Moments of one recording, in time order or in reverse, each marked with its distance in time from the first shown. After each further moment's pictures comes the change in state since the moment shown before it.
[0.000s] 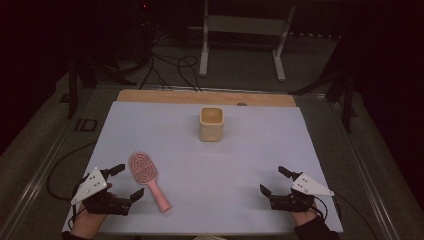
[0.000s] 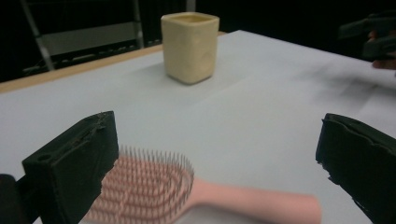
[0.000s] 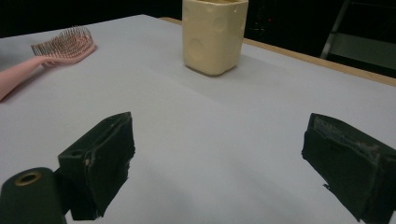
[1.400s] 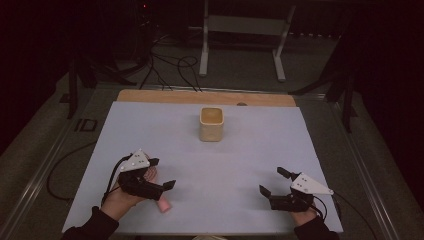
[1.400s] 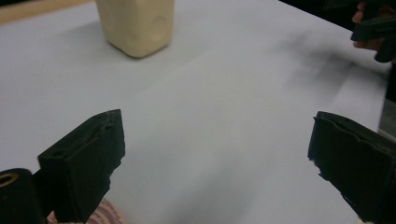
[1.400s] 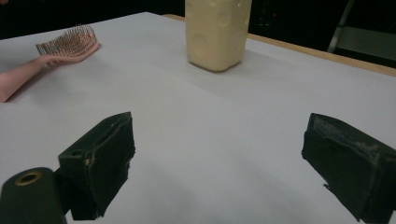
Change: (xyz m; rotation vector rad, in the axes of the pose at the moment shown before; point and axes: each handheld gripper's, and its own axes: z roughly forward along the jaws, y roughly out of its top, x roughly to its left) left arm -0.021 0.039 0.076 0.268 -0.126 -0.057; right arm -0.001 -0.002 0.002 0.011 0.021 0.025
